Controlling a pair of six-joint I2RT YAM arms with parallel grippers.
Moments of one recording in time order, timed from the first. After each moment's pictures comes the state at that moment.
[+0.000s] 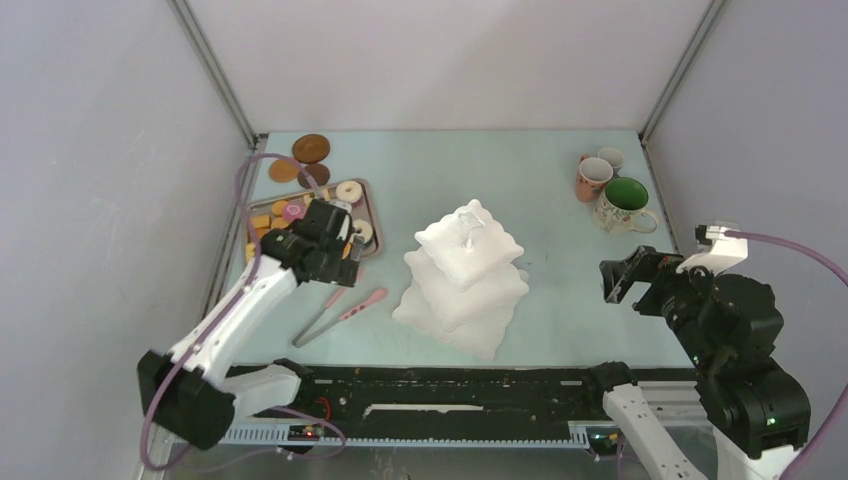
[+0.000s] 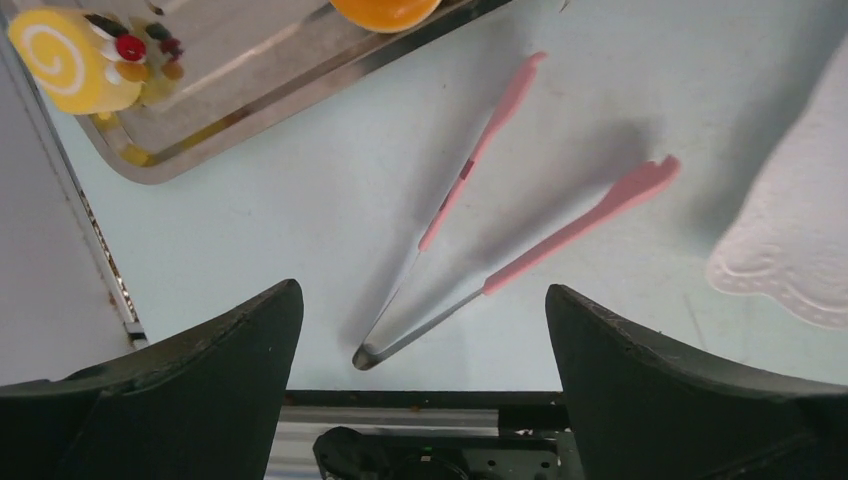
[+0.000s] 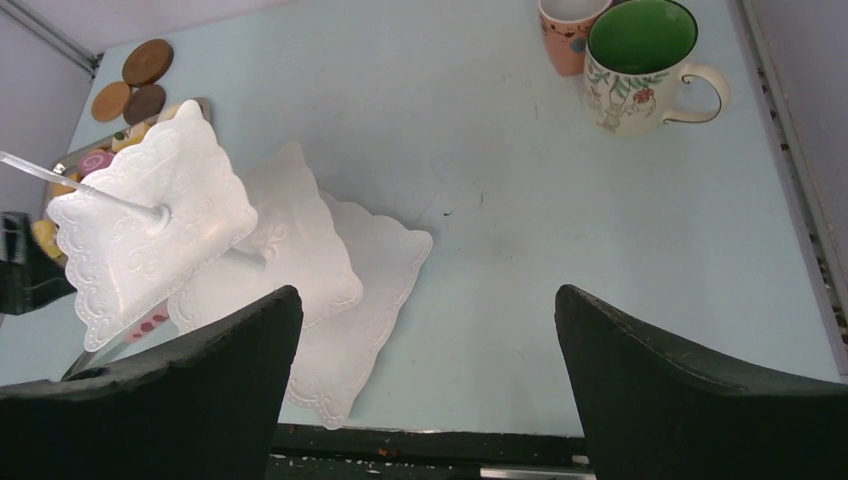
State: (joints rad) left arm -0.42 1.09 1.01 -0.96 -0.27 -0.16; right arm 0.19 0.55 1.34 -1.13 0.08 0.32
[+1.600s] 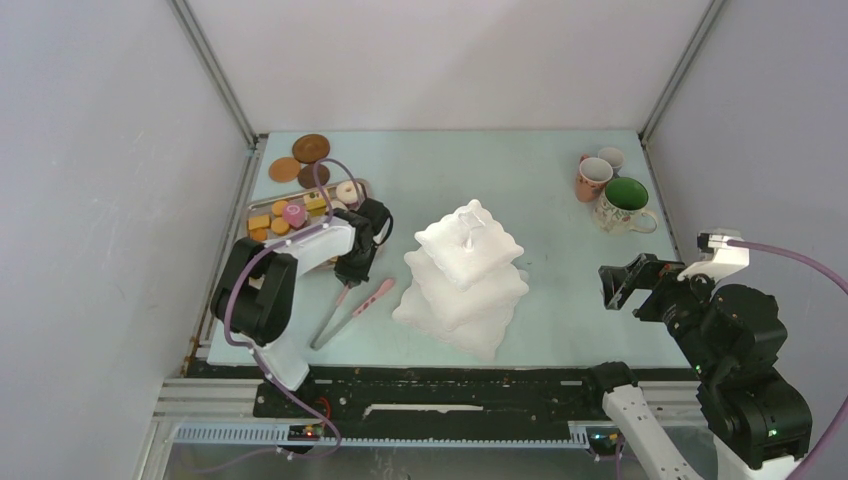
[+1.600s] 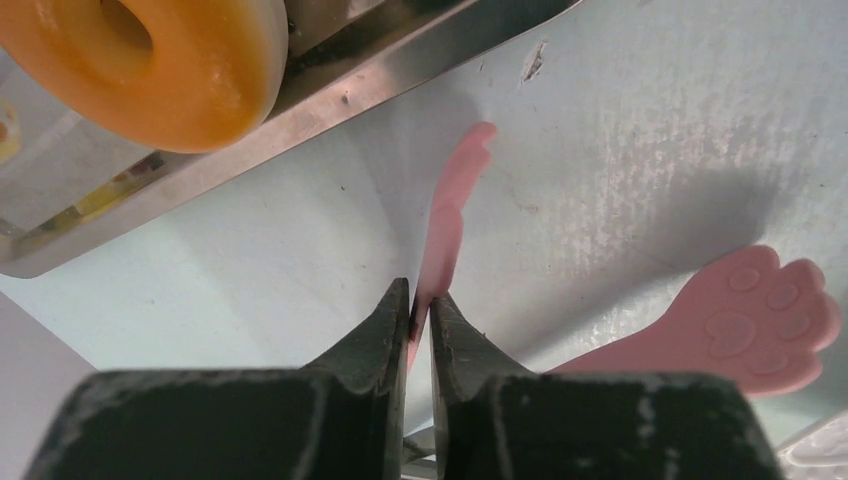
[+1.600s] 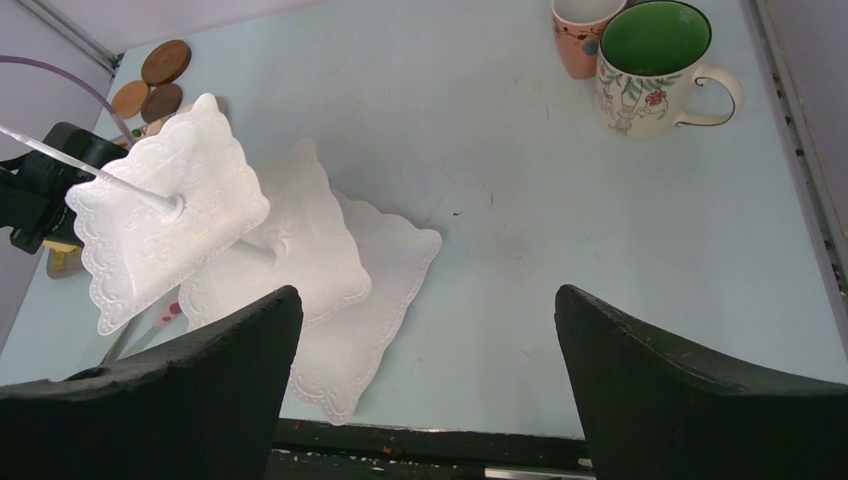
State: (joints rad) left arm -0.44 1.71 1.06 -0.81 -0.27 -0.16; right arm 0.19 0.51 1.32 -1.12 0.05 0.31
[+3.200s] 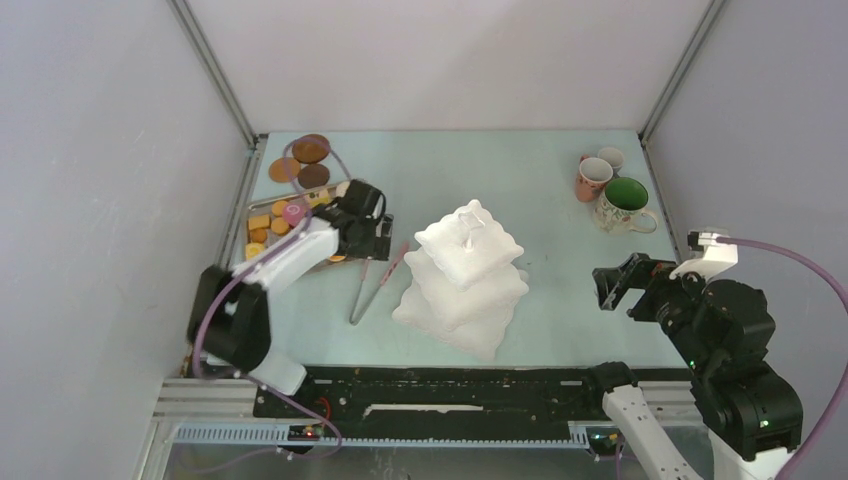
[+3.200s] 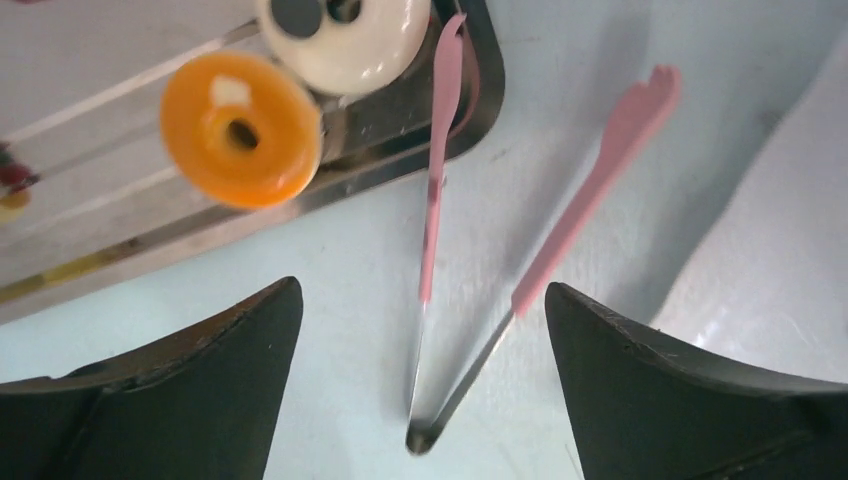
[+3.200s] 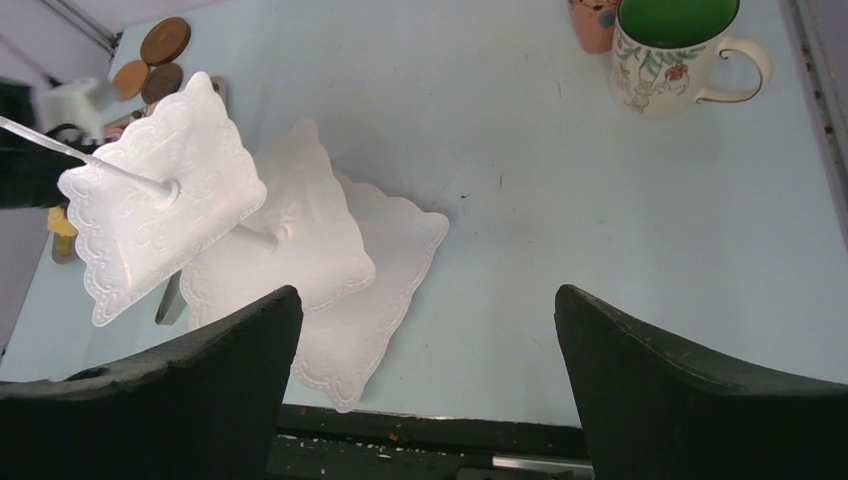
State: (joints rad) left arm -0.44 1.61 1.14 -0.68 -0.22 -0.27; right arm 0.19 0.50 1.29 -1.12 0.03 0.33
